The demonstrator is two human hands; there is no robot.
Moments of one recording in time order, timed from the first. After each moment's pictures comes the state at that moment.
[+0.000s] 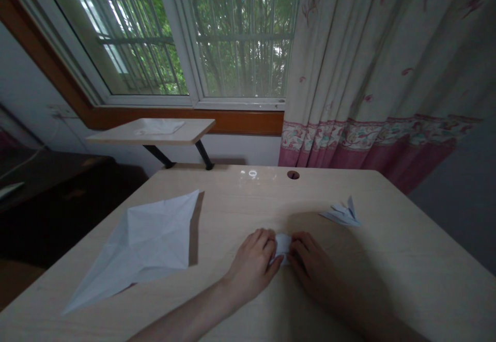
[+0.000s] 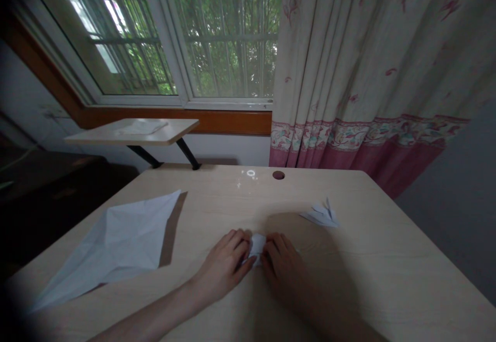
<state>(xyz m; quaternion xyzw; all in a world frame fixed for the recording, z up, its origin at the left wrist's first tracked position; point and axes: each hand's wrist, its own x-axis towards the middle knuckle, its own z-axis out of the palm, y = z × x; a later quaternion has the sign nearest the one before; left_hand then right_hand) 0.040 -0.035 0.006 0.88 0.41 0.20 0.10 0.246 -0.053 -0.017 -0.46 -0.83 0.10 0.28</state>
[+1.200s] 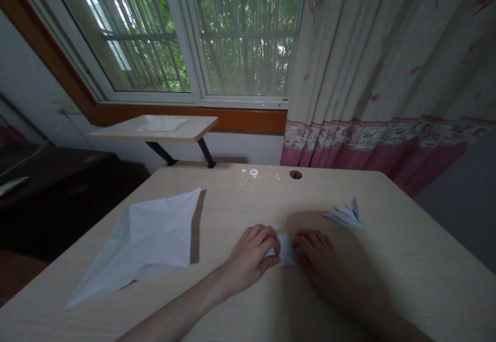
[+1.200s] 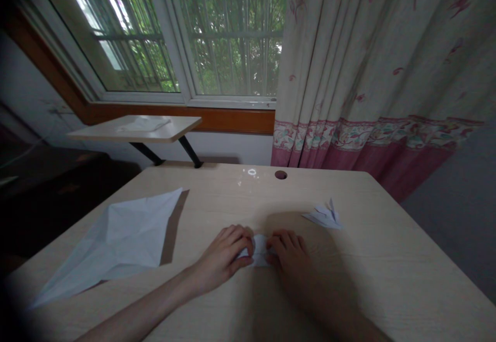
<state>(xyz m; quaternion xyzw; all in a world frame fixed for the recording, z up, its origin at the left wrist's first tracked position) 0.022 -0.020 0.013 0.88 0.37 0.21 0.20 0.262 -0.043 -0.025 -0.49 -0.84 0.05 0.24</state>
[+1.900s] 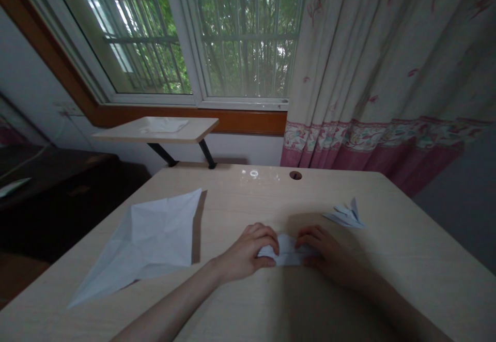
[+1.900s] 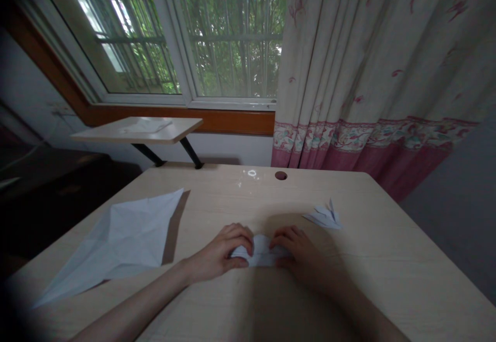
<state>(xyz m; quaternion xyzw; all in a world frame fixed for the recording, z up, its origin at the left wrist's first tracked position) 0.007 -0.005 0.015 0.89 0.29 0.22 0.28 0.289 -0.023 0.005 -0.41 -0.87 0.20 0.21</state>
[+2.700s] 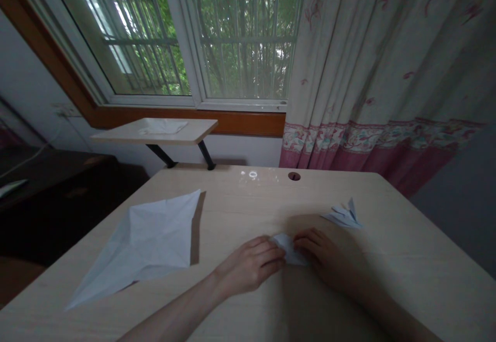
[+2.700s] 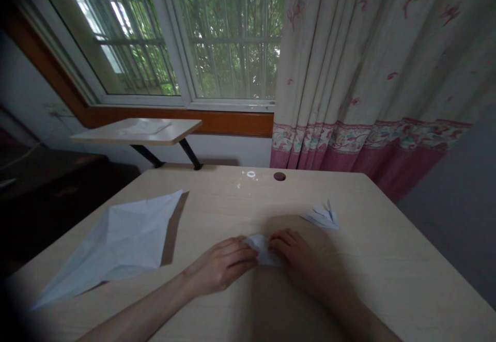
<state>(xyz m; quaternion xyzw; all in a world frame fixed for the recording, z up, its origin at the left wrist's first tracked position) 0.019 -0.021 0.011 0.95 0.15 0.26 -0.03 0.284 -0.029 -0.008 -0.39 -0.87 0.17 0.24</state>
